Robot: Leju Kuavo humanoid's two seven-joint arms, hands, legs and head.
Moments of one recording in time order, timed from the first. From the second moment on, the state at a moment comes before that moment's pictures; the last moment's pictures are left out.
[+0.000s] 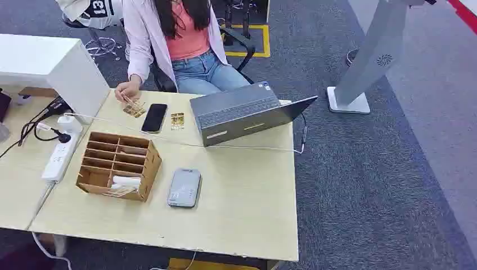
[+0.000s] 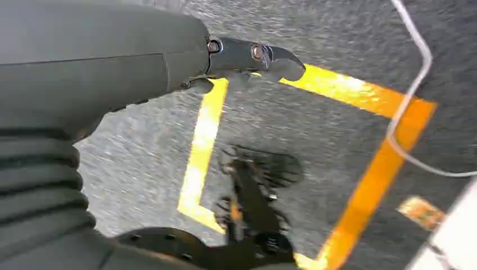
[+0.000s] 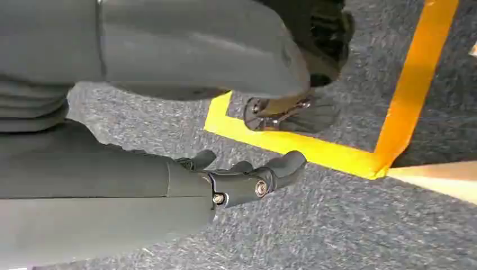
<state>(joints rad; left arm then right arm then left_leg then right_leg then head) 0.07 -0.03 0.29 -0.37 0.00 -0.08 -0.19 0.02 0.01 0.43 -0.33 -0.41 -0.10 -0.15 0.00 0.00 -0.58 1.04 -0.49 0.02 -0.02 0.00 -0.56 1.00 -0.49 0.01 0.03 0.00</state>
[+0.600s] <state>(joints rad) 0.01 -0.10 0.54 -0.43 -0.04 -0.22 -0.41 -0.05 0.01 0.82 -0.24 -0.77 -0.22 -0.16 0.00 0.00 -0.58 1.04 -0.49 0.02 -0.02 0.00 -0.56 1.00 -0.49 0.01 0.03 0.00</state>
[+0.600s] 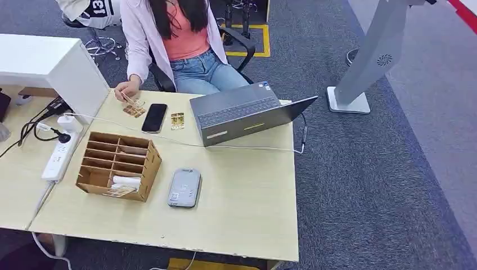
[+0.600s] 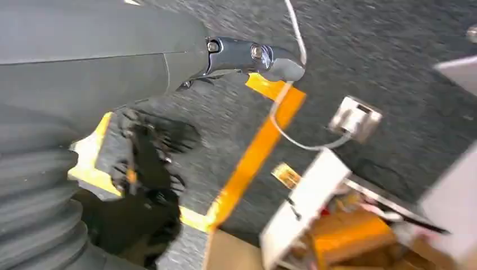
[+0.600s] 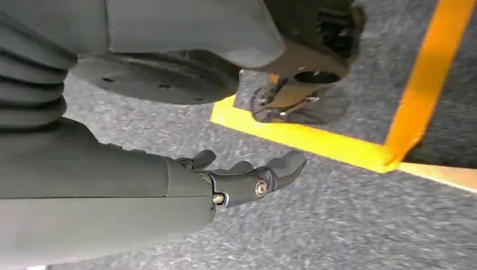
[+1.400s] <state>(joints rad) 0.11 -0.28 0.60 -1.05 -0.01 -0.38 -0.45 -0.12 0.01 1.14 -0.17 -1.04 -0.31 0.08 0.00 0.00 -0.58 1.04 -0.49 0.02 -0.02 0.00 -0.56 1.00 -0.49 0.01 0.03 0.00</state>
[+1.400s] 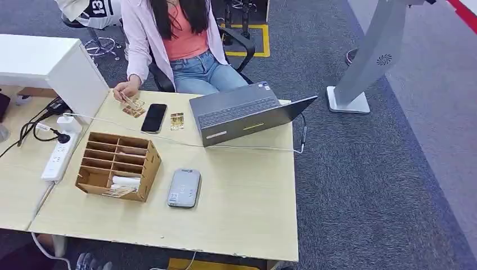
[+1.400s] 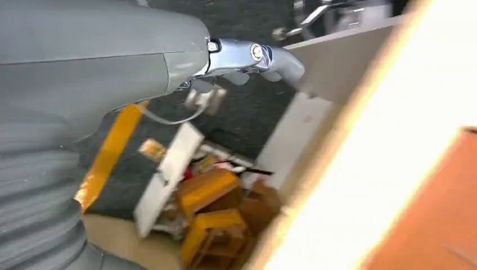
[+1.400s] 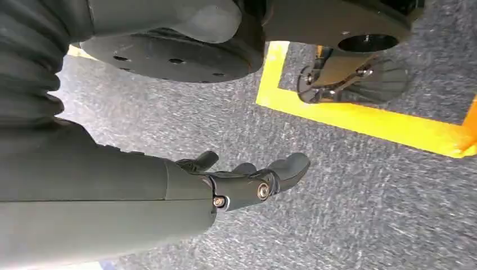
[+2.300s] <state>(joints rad) 0.16 -0.17 0.23 -1.80 -0.05 -0.05 -0.47 -0.11 0.01 1.34 -0.13 -1.12 -0.31 0.21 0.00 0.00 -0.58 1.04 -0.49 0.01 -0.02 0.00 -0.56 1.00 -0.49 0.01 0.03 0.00</state>
